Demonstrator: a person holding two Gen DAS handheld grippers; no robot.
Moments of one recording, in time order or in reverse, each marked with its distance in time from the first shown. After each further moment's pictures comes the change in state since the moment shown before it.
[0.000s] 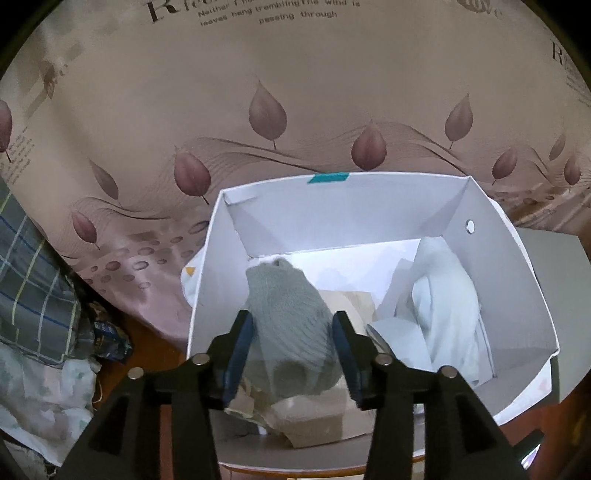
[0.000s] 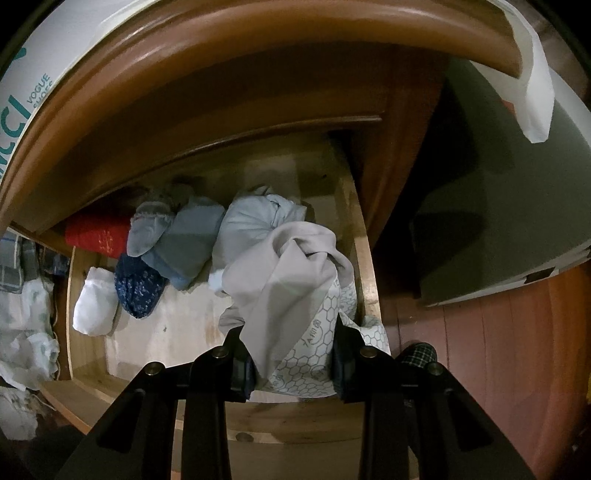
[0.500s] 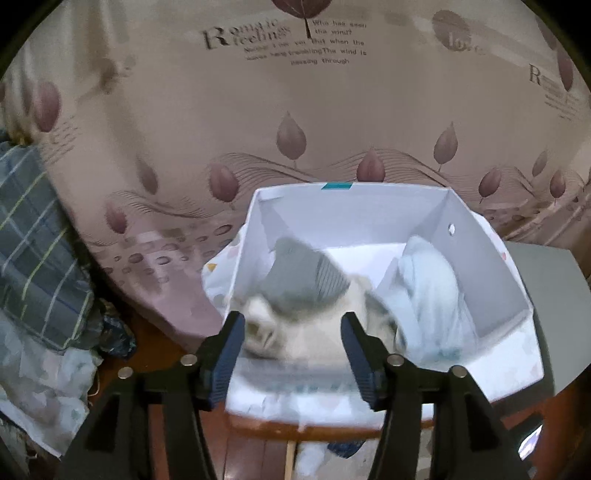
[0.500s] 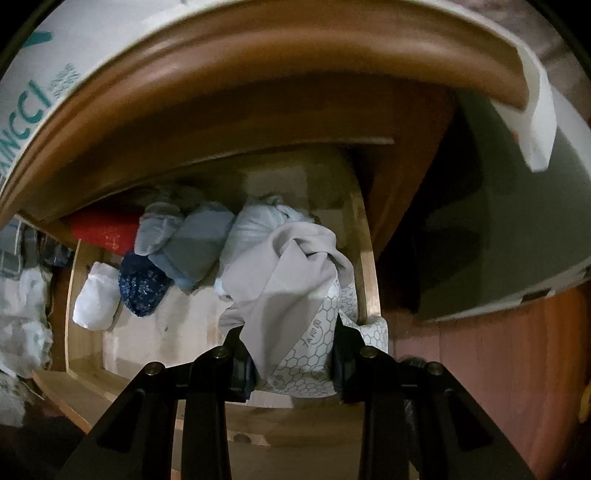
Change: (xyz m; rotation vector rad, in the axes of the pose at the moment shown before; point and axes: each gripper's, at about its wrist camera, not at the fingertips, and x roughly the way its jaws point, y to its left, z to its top) left arm -0.067 0.011 -0.073 -0.067 -0.141 0.036; right arm -0.009 0.008 -0.002 -0.075 -0.060 -0.003
